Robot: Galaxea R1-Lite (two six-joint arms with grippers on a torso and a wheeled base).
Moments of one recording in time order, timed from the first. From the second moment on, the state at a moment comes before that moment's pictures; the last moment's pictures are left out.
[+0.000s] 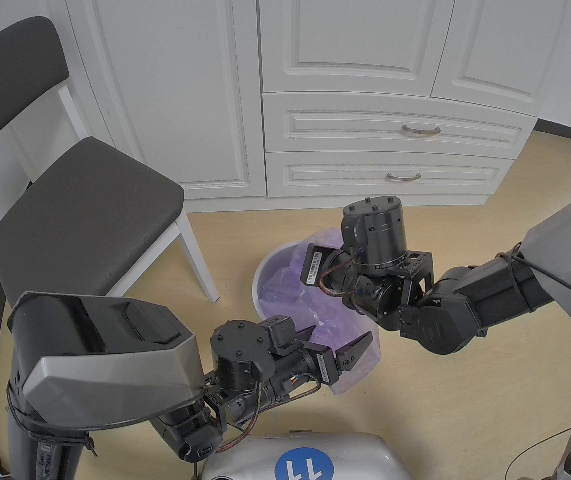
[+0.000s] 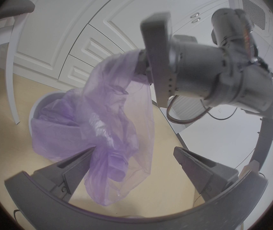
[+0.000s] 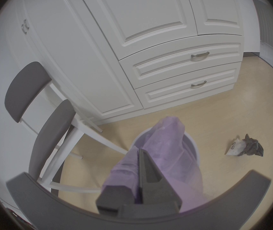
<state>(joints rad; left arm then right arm) -0.79 2.35 -0.71 -1.54 -0.10 -0.50 0.73 2.10 -1.22 -0.57 -0.39 0.48</state>
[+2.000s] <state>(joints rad) -0.70 2.40 -0.91 -1.53 0.09 -0.42 0.72 1.73 -1.02 -0.39 -0.32 0.37</state>
